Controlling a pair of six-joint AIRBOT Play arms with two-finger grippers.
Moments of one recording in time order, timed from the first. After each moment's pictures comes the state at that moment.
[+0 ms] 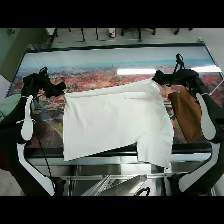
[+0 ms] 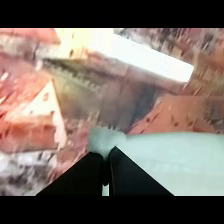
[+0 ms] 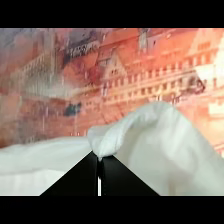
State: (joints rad) left arm 0.09 -2.01 1.86 -1.82 1.06 1.44; right arm -0.13 -1.88 1.60 2.48 -0.76 -1.94
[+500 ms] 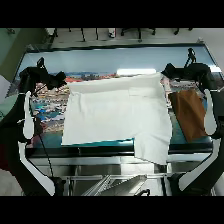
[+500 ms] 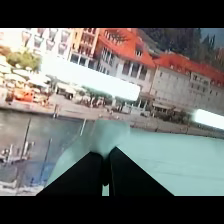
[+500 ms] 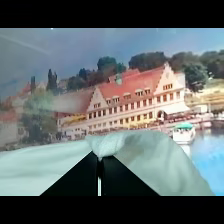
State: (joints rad) left arm 0.10 -2.01 1.96 -1.99 1.10 1.44; right arm -0.24 -1.95 1.78 2.43 -0.93 -1.89
